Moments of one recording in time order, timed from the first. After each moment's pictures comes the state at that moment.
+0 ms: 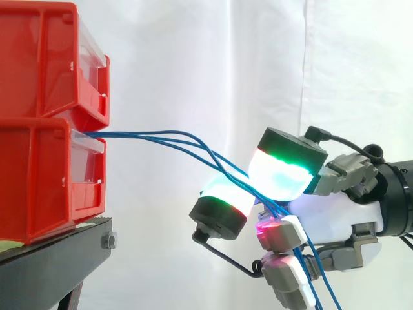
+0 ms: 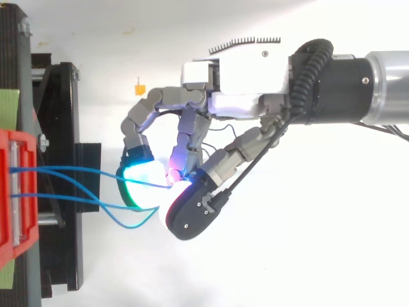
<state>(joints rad) 0.04 -2.32 -1.16 -2.91 -1.58 0.03</state>
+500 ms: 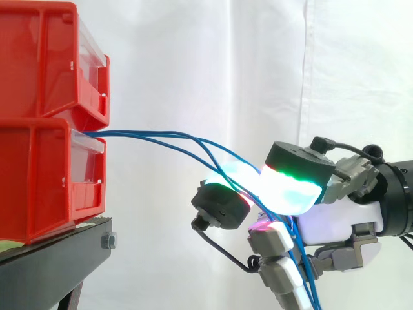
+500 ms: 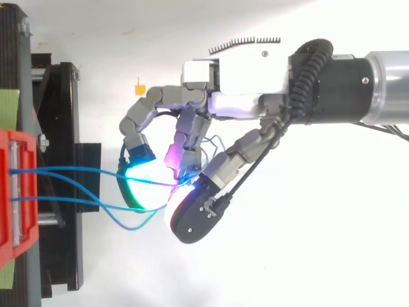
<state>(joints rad) 0.04 -2.32 -1.16 -2.91 -1.58 0.03</state>
